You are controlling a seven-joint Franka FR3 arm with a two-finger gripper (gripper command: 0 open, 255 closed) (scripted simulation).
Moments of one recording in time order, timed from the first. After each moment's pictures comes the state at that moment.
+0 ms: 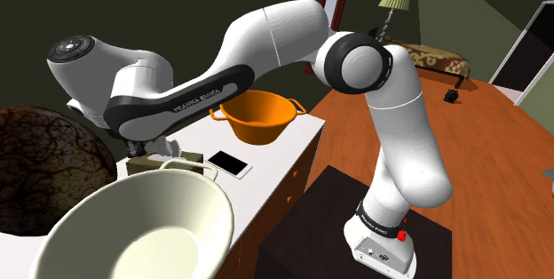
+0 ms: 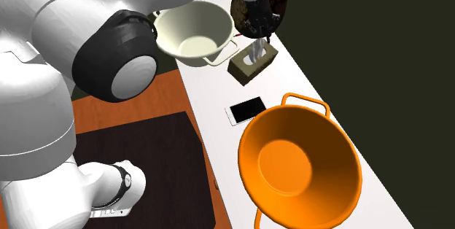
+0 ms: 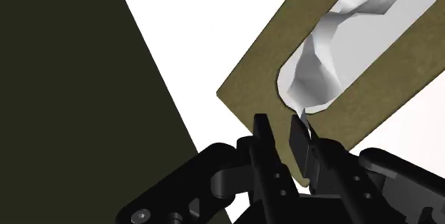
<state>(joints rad) 0.46 0.59 0.28 -1.42 -0.61 1.94 -0.23</state>
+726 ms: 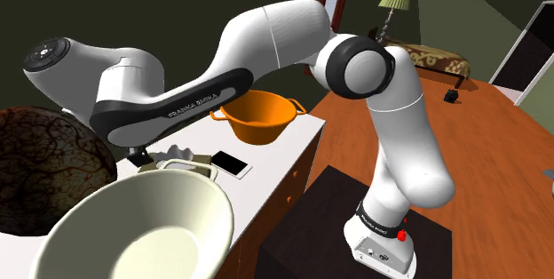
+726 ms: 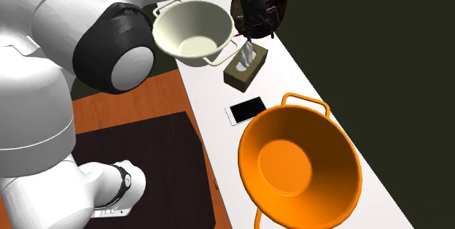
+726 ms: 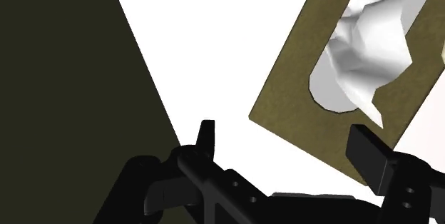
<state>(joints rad) 0.52 0.60 0.26 -1.37 -0.65 1.79 -0.20</state>
